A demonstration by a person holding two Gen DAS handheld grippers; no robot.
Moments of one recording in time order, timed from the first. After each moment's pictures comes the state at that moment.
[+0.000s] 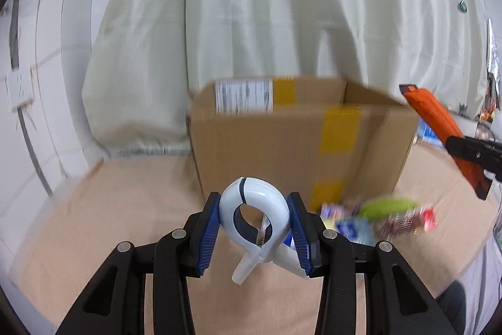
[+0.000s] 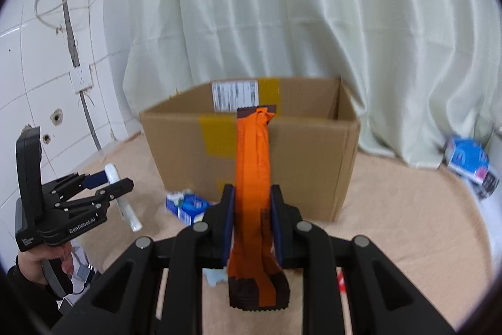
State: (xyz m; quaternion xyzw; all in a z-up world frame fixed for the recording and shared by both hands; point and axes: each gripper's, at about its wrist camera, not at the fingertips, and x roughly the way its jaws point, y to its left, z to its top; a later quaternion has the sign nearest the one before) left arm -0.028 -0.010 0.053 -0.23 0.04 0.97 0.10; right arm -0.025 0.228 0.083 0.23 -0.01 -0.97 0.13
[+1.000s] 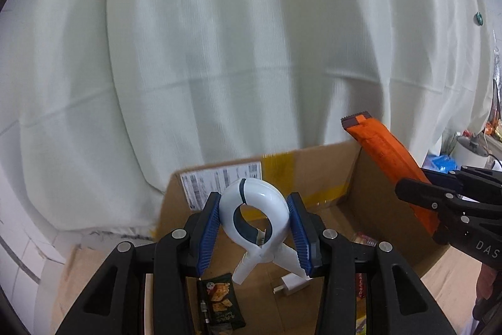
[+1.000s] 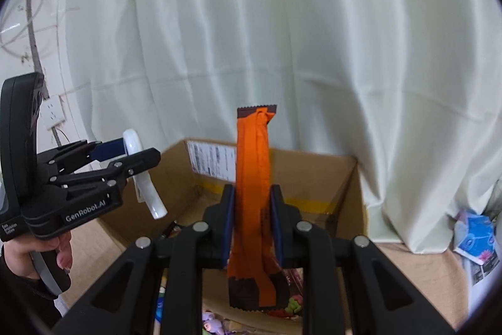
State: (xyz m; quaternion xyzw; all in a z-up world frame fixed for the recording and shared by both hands) left arm -0.215 0.035 0.142 -0.25 0.06 0.96 0.13; right arm -0.190 0.219 0.150 0.24 0.00 -0.96 0.13
